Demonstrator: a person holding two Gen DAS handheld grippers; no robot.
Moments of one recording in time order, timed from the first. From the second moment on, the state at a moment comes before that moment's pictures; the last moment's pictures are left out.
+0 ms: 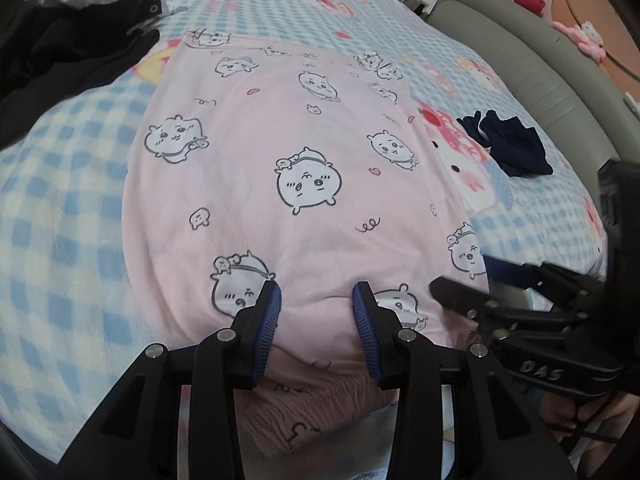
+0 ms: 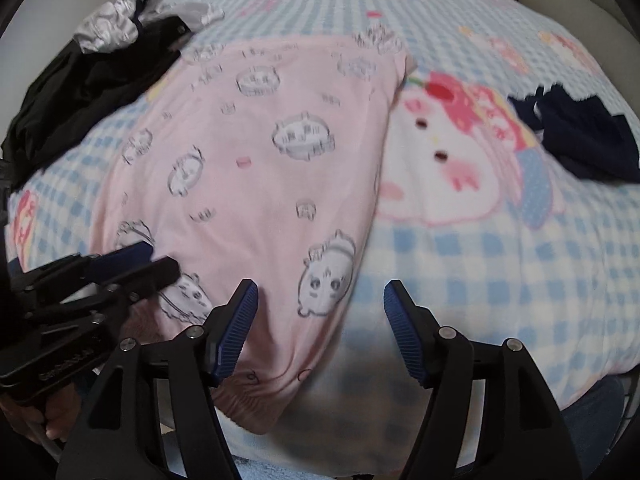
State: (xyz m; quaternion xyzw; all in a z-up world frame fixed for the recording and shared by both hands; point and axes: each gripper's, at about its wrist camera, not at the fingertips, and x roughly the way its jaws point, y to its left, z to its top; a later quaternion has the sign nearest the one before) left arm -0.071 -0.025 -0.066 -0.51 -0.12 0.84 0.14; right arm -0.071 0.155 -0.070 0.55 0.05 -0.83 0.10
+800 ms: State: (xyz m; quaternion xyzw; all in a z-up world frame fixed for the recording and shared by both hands) left arm -0.028 -0.101 -0.040 -0.47 -0.24 0.84 0.12; right arm -0.035 0.203 -0.040 0.50 -0.02 -0.86 0.13
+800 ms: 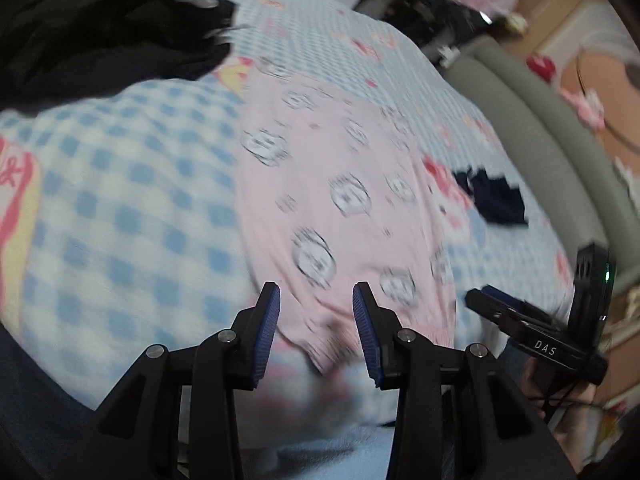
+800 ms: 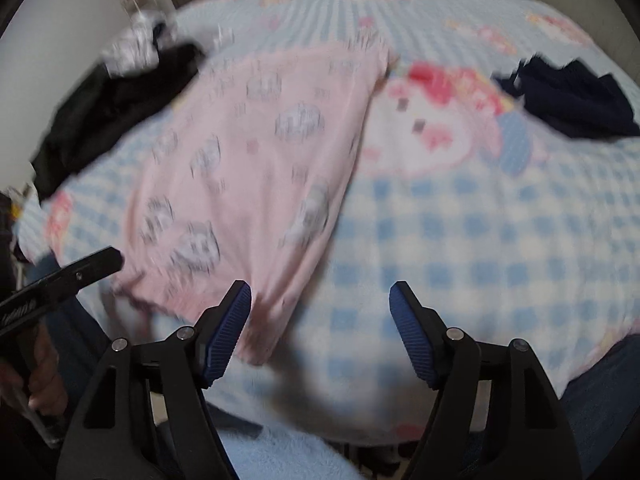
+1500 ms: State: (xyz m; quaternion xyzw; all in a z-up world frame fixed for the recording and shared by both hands) left arm -0.041 -0.094 -0.083 -0.51 -0.26 0.81 0.12; right arm -0.059 0.194 -0.073 0.54 -0.07 -0.83 0.16
